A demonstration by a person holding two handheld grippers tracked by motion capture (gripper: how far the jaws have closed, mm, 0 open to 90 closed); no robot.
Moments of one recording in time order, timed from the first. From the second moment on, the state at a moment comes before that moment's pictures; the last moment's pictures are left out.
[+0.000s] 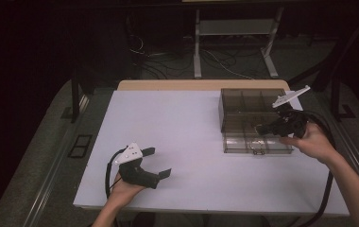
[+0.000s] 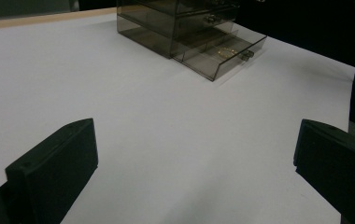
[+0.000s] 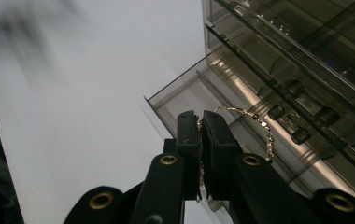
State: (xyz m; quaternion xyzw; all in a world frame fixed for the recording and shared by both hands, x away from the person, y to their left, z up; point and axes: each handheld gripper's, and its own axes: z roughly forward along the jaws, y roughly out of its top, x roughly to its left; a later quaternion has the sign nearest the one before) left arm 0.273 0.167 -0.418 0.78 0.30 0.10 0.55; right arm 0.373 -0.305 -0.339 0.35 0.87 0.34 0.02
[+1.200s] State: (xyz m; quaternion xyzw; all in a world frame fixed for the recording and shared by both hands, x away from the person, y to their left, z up) left arm 0.273 0.169 -0.418 0.77 0.30 0.10 0.55; right arm 0.392 -0.313 -0.393 0.39 0.86 0.33 0.00
